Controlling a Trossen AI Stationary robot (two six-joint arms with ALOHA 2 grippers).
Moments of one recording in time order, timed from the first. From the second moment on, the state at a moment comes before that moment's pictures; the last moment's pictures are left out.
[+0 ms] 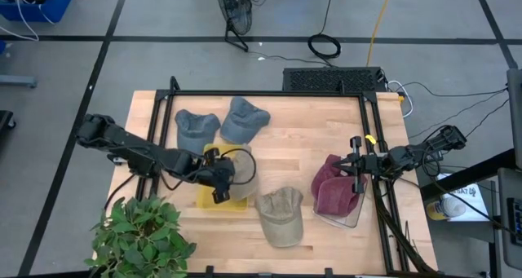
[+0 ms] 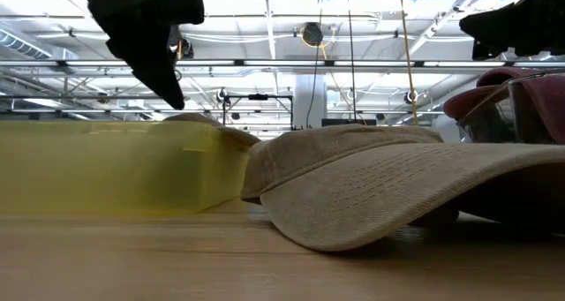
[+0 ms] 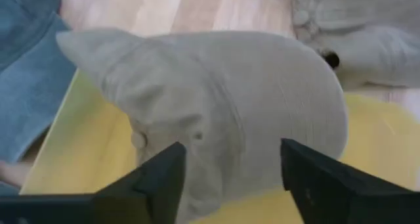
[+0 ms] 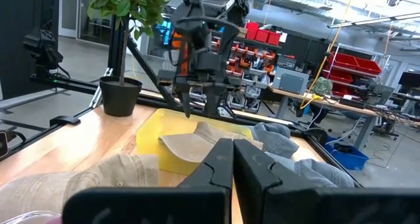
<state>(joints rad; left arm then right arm) -0.29 1.42 0.95 -0.58 -0.32 -0.46 0.41 0.13 0.09 0.13 0.39 -0.22</state>
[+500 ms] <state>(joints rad) -0.21 1.51 0.95 -0.58 -0.28 -0.44 0.41 0.13 0.09 0.13 0.39 -0.22</state>
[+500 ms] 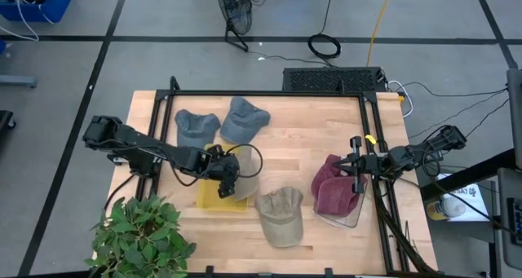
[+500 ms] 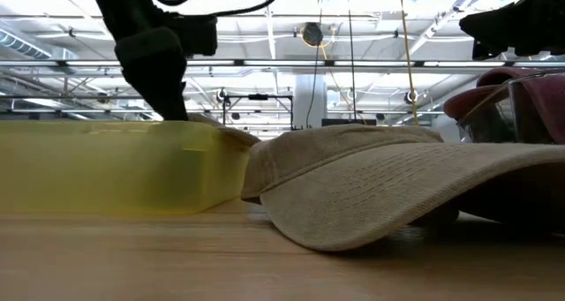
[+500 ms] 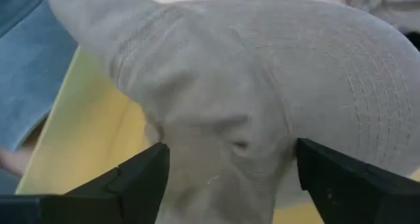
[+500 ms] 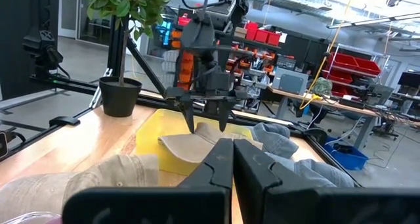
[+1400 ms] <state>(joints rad) -0.28 1.54 1.13 -0.81 -0.34 0.01 0.41 0.13 0.09 0.13 0.39 -0.22</state>
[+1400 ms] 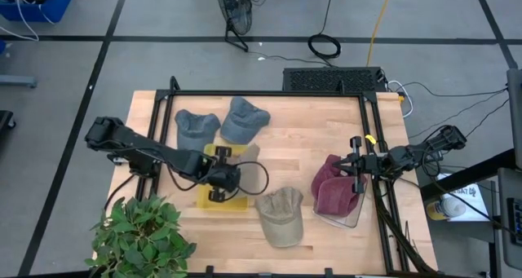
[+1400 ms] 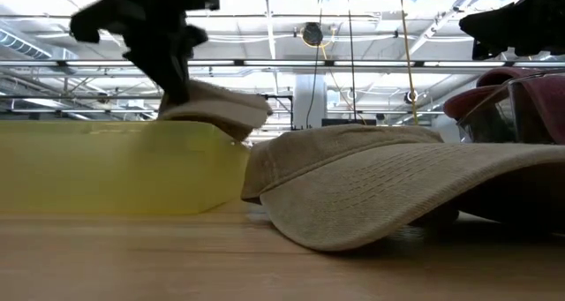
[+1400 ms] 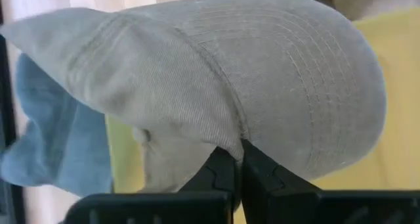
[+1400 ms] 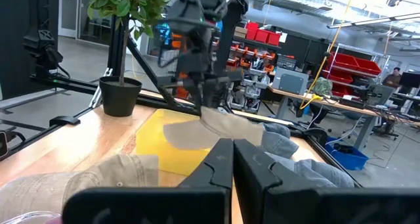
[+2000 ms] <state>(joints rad) -0.31 1.54 1.07 -0.91 -0.26 -0.11 0.41 0.13 0.09 0.13 0.39 -0.22</state>
